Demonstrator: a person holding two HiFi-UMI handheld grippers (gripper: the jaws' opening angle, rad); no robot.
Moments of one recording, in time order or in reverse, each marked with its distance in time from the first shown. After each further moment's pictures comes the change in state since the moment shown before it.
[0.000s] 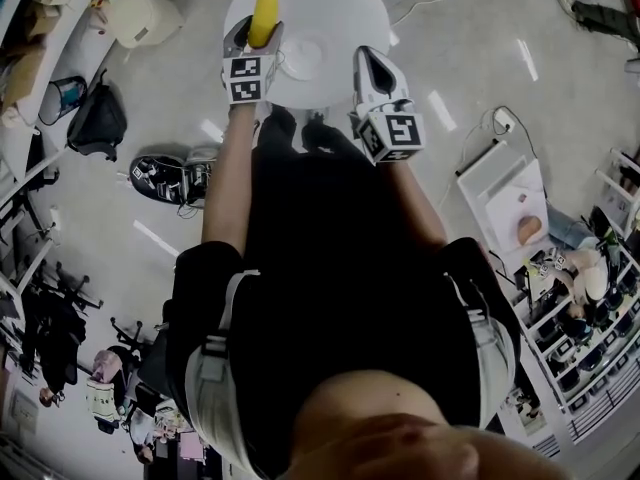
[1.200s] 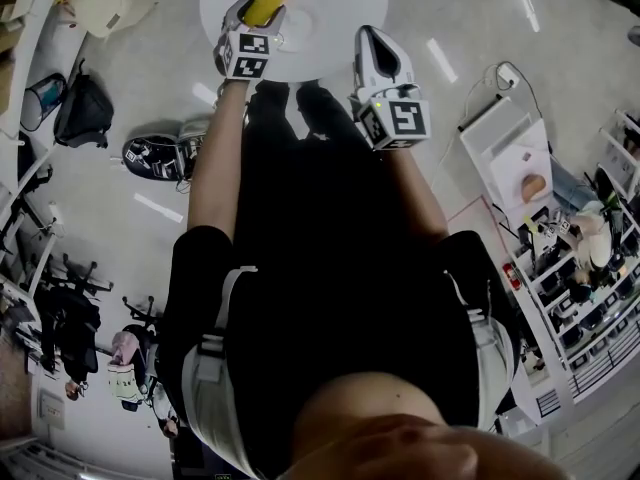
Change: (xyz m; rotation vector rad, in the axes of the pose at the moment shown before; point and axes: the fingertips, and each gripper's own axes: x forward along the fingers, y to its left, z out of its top) left arm 0.049 -0.034 -0.083 0.217 0.220 -0.148; right arm 0.001 -0.023 -0.026 0.066 0.070 -0.108
